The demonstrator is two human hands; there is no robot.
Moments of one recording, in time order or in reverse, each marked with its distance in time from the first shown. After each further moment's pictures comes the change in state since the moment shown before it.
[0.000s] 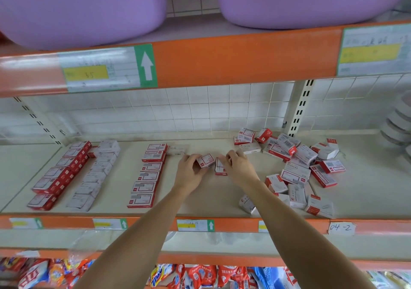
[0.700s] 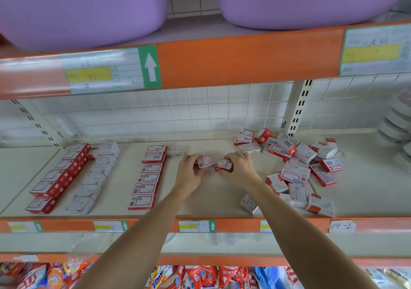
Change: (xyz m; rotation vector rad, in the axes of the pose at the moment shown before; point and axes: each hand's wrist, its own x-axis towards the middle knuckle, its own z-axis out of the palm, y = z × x) left_hand 0.002 -0.003 -0.001 -0.002 -0.036 0.016; right_hand -0.006 0.005 0.000 -0.006 0.039 -0.079
